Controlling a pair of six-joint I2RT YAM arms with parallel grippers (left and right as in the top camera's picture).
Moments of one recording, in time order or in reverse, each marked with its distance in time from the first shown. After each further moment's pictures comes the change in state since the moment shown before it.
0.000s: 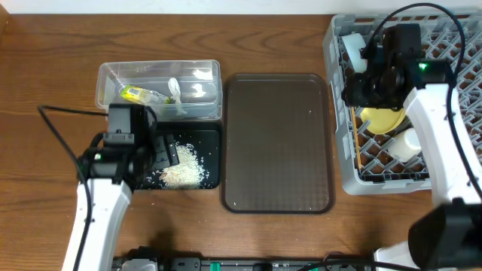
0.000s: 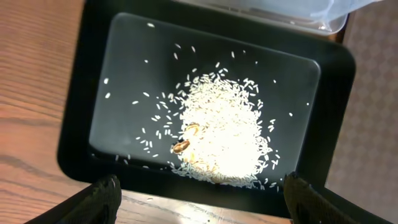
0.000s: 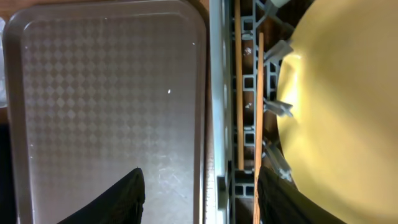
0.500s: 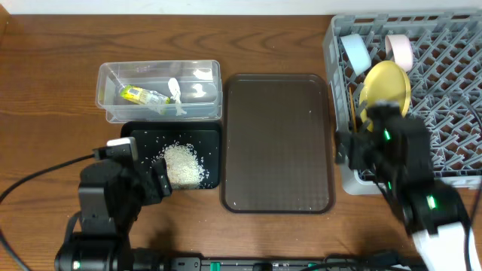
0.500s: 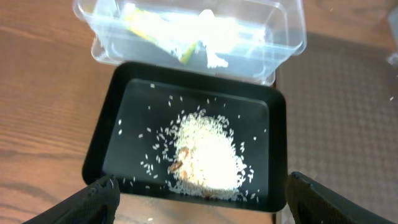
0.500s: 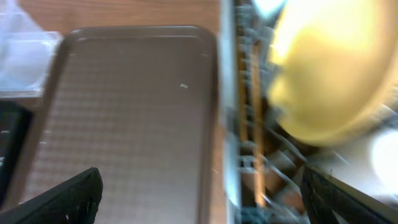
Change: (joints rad) left arm -0.006 -0.535 -0.129 0.023 0.010 0.040; right arm 0.154 -0.784 -0.655 0.295 0.187 0.085
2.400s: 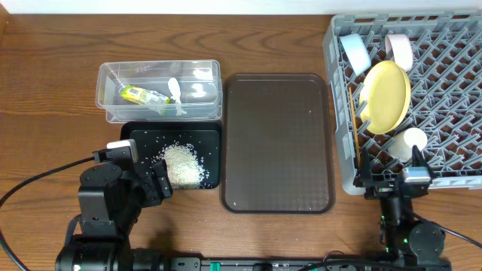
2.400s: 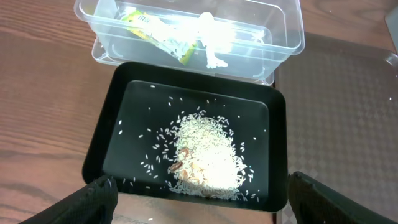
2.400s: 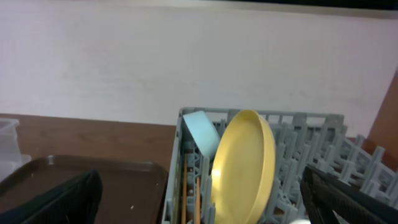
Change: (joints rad) left arm 0.000 -0.010 -0.011 0.000 0.000 0.000; right arm -0.214 -0.860 -0.764 0.731 -0.093 -0.239
